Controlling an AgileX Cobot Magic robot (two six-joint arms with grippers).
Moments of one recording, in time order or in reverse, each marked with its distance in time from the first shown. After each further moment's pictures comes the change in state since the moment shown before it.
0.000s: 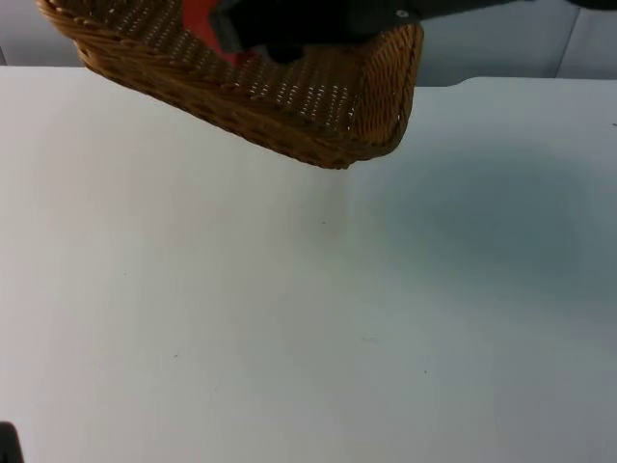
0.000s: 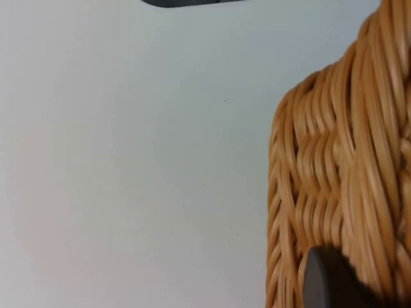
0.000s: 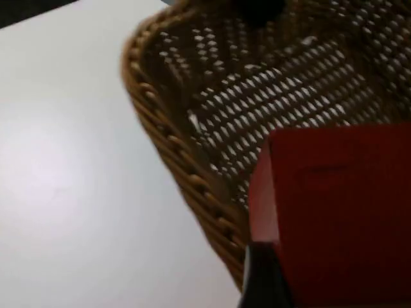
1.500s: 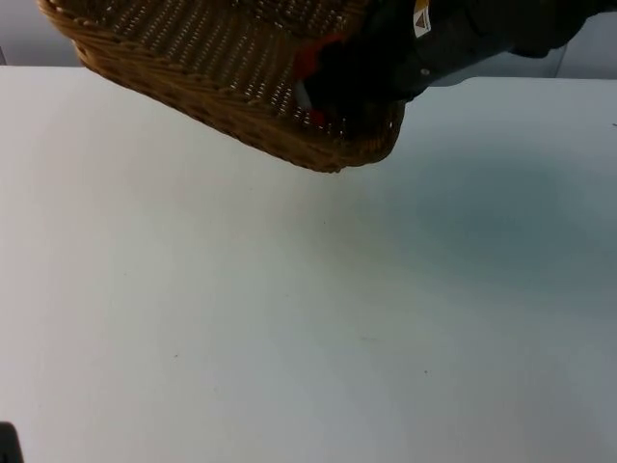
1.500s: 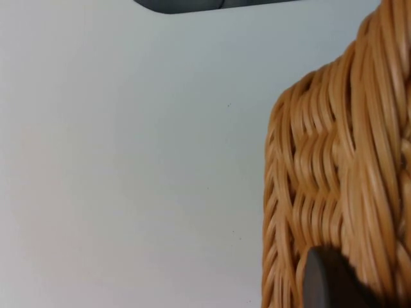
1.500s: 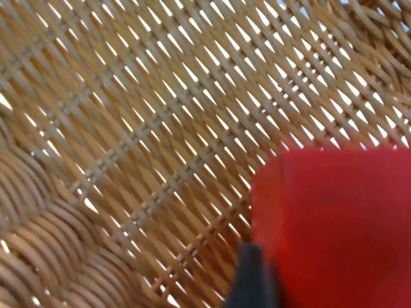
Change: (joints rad) right arm -0.154 0.245 -0.152 0.002 0.117 -0.012; left arm 0.000 0.000 0.000 0.000 -0.010 0.003
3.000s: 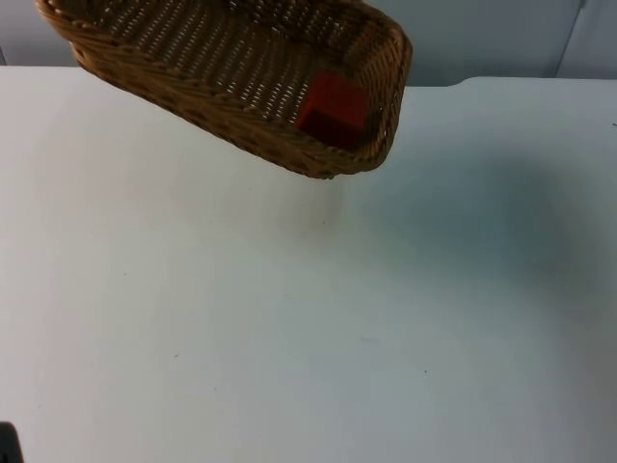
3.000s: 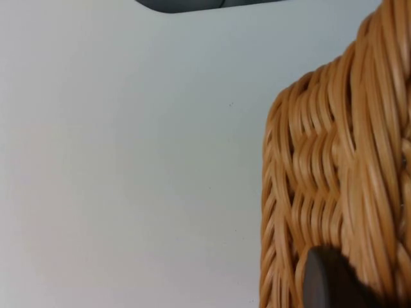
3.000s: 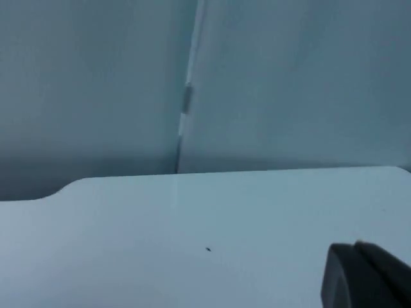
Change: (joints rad) right arm -0.645 -0.440 0.003 -0.002 0.266 0.009; left arm 0.000 0.000 0.000 0.004 0.000 0.004
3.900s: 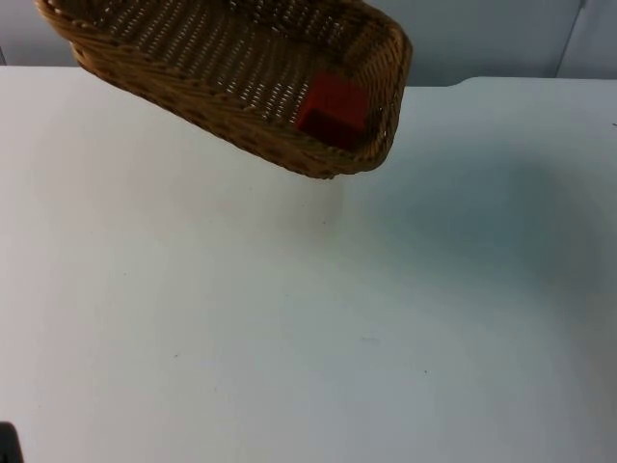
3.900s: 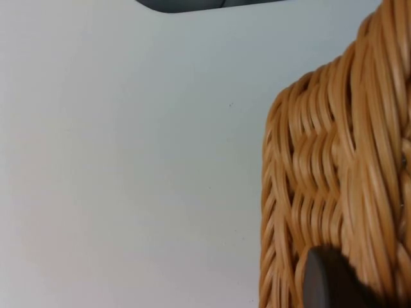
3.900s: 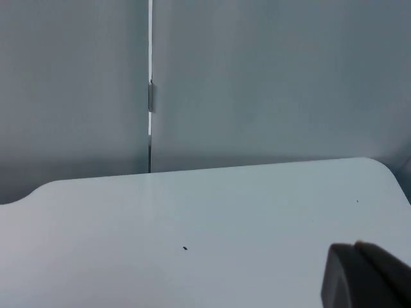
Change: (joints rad) right arm -0.034 -0.004 0.000 0.000 0.004 0.000; left arm 0.000 0.000 0.000 0.000 0.000 0.000
